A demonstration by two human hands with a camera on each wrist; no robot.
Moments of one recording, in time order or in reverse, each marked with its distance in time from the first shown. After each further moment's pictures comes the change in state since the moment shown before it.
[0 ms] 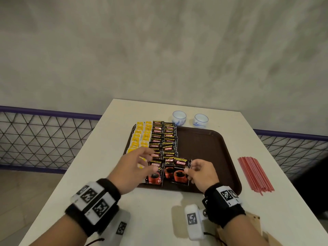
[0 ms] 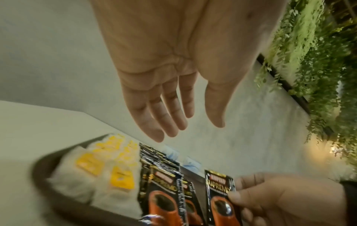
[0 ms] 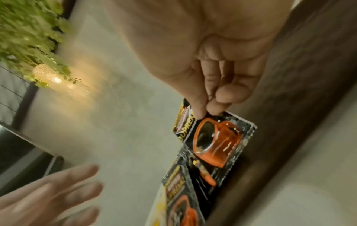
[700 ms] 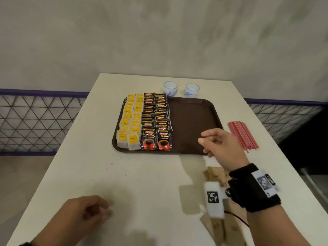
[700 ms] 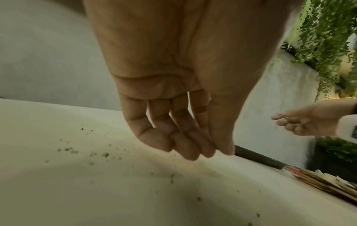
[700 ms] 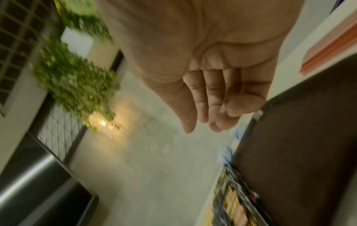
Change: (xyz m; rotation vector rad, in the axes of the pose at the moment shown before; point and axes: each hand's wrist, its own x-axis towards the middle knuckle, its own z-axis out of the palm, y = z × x) left_hand -0.158 -0.080 -0.035 0.368 -0.274 -0.224; right_hand -0.081 -0.006 -0.064 0.100 0.090 -0.087
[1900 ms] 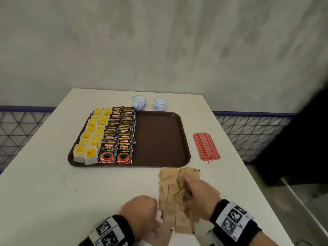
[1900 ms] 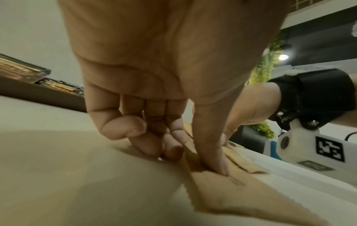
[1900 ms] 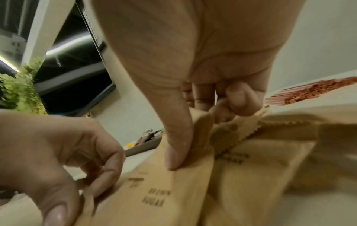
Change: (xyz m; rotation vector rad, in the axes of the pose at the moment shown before) left_hand 0.077 0.216 0.128 0.475 -0.317 0.152; right_hand -0.034 0.081 -0.073 -0.731 -0.465 -0.060
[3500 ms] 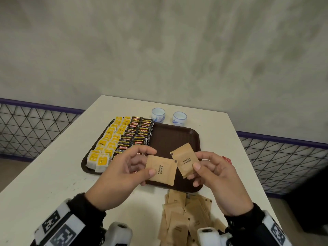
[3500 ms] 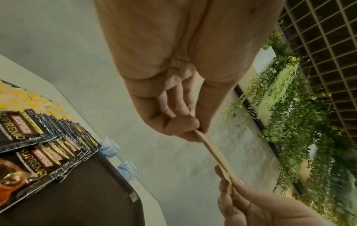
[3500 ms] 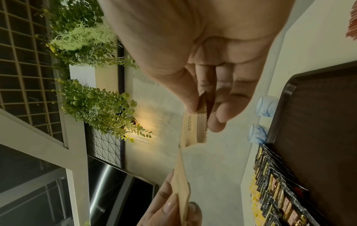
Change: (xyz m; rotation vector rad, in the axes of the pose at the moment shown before) left_hand -0.016 -0.022 -0.095 -1.277 0.680 0.321; right_hand 0.038 -0.017 -0.084 1.066 0.246 -0.276
